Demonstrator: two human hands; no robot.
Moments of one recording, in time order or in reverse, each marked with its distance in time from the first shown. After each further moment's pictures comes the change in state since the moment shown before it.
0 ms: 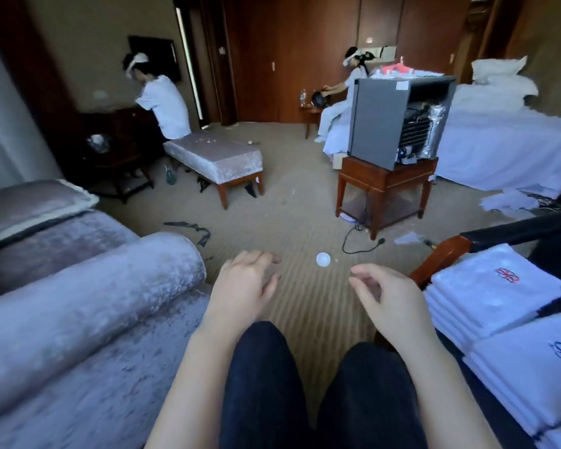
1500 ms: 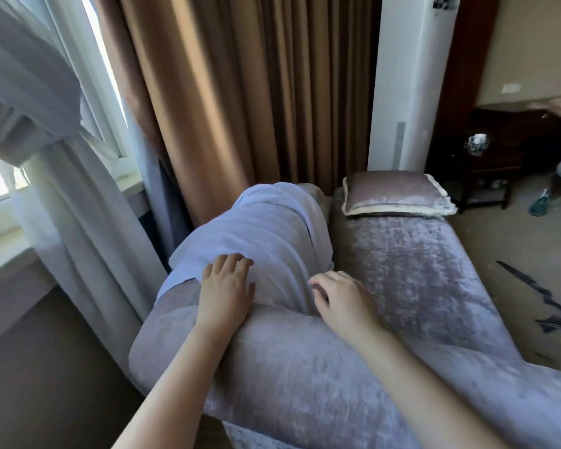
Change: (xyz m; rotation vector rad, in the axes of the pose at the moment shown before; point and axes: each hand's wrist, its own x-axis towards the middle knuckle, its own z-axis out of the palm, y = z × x) left_hand -0.260 -0.356 -0.281 0.973 0.262 -1.058; right_hand 0.031 -0.496 0.417 0.500 -0.657 -1.134
